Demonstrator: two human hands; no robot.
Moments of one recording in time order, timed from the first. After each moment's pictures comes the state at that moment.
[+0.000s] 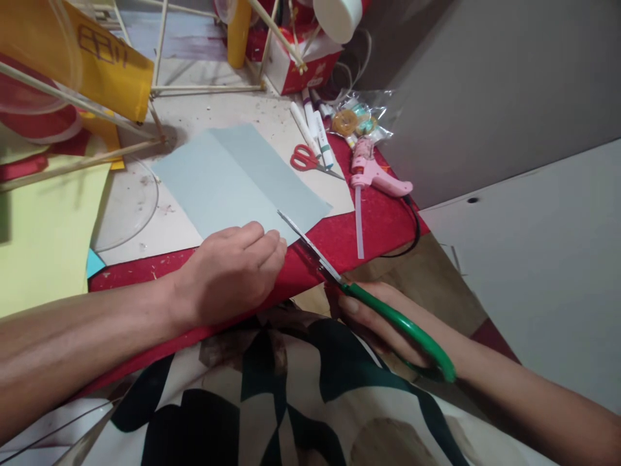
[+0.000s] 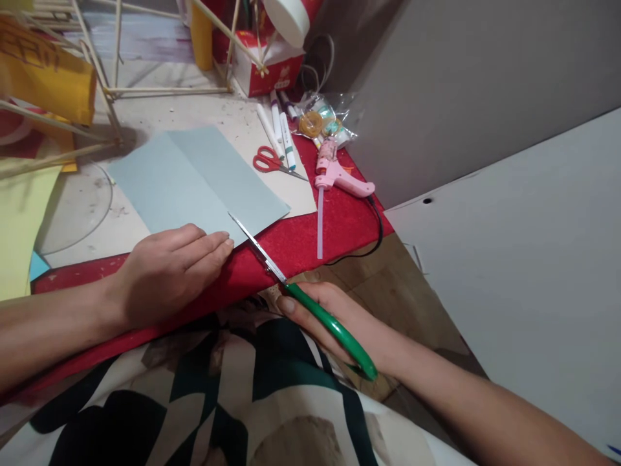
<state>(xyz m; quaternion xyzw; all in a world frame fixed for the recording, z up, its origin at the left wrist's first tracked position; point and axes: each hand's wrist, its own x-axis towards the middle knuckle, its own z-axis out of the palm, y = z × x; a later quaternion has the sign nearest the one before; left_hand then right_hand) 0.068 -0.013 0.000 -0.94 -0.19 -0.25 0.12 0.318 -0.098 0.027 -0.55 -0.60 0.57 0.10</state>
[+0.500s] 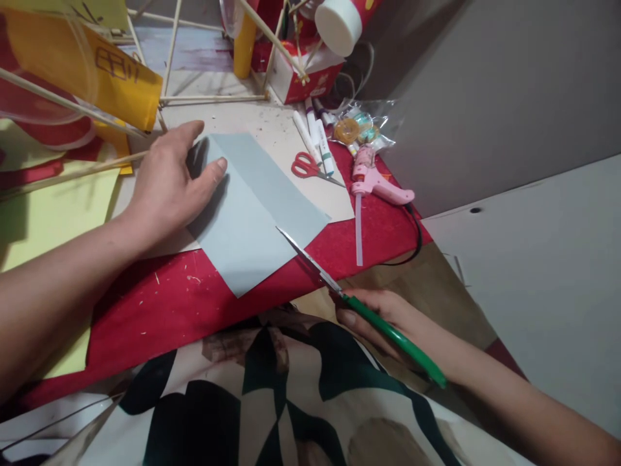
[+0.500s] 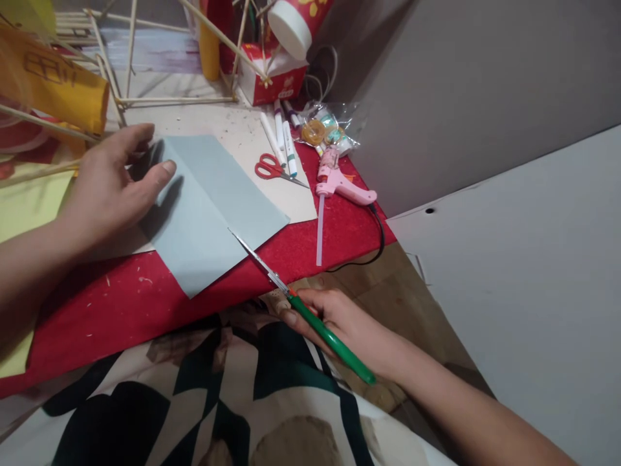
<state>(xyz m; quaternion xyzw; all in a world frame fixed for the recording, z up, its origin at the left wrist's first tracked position) 0.035 0.063 0.013 -0.81 -0.51 -0.29 -0.05 0.340 -0.101 0.011 -0.55 -0.62 0.56 0.08</state>
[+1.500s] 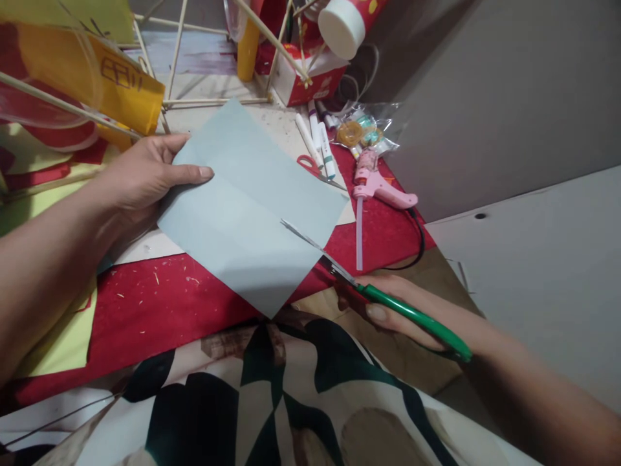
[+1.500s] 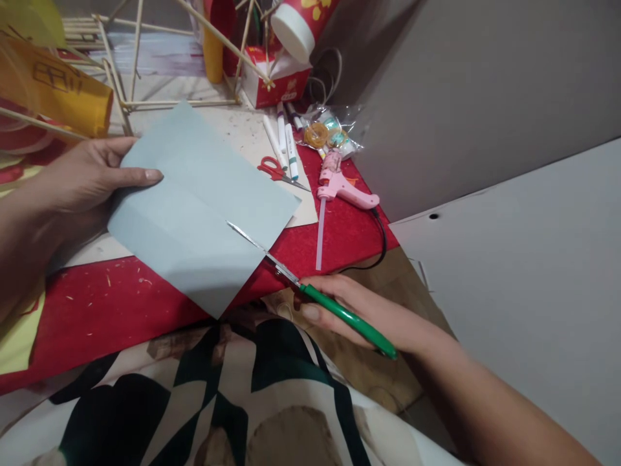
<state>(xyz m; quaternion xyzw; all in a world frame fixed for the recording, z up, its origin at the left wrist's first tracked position) 0.019 0.066 0.032 -0.52 -0.46 -0.37 -0.62 0.369 -0.069 0.018 -0.41 -0.74 0.52 0.10</state>
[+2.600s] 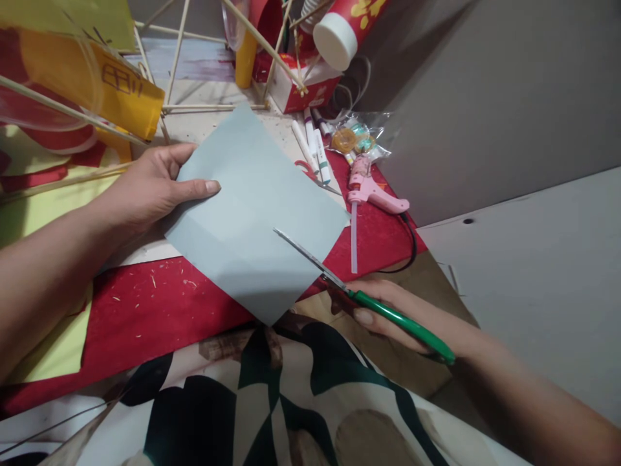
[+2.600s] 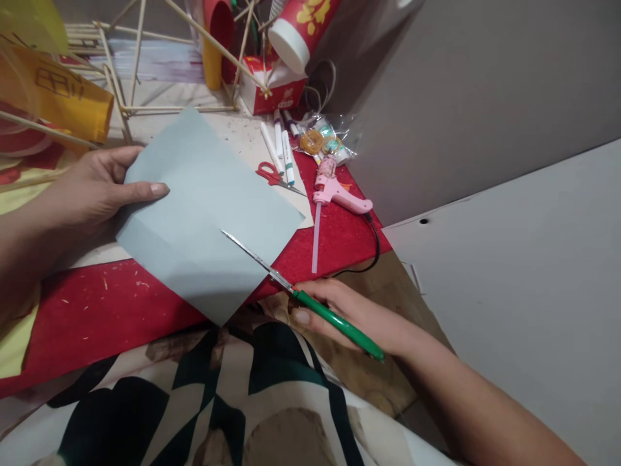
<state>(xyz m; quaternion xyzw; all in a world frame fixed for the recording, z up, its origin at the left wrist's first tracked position) 0.022 0.058 0.029 -0.56 -0.48 -0.33 -0.59 0.361 -0.071 0.019 -0.43 -0.71 0.54 0.09</state>
